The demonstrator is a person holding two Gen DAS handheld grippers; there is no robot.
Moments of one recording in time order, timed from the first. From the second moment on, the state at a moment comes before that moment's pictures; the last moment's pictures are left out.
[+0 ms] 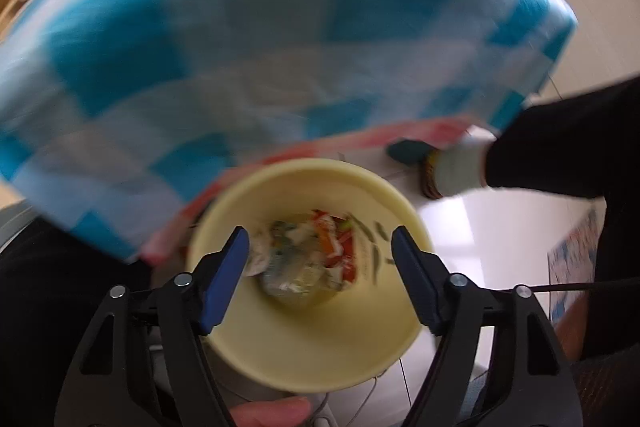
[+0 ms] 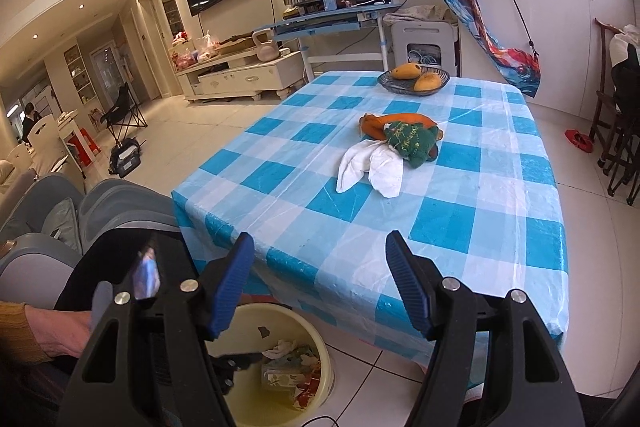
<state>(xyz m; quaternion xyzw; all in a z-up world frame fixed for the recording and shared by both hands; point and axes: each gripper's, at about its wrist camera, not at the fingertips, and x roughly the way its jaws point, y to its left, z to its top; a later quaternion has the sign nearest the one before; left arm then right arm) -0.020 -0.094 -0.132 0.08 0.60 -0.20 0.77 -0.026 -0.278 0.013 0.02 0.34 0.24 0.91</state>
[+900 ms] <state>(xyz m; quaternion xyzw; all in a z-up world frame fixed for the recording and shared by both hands) -0.038 -0.175 -0.228 0.25 0.61 -0.32 0.68 -0.022 -0.280 0.008 0.04 0.35 0.24 0.91</state>
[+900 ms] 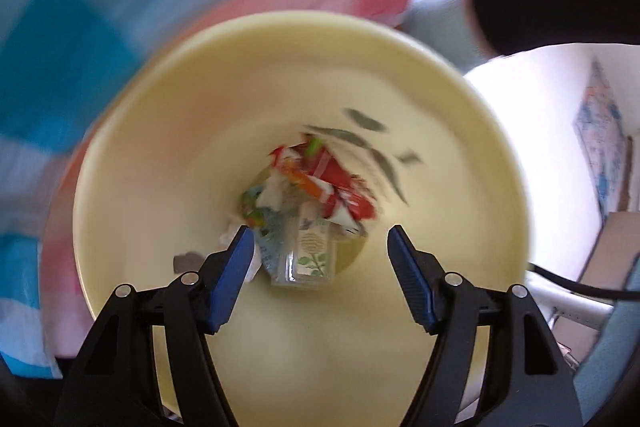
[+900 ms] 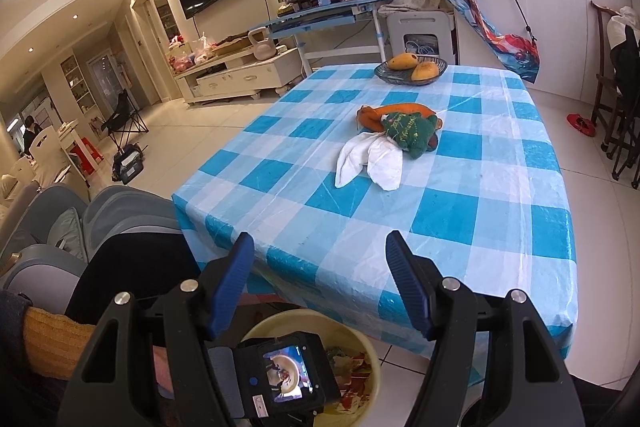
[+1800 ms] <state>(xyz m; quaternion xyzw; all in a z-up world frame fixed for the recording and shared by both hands) 0.005 0.022 -0.211 0.04 0.66 0.17 0.73 -0.032 -0.307 0.040 0.13 0.28 0.26 0.92</state>
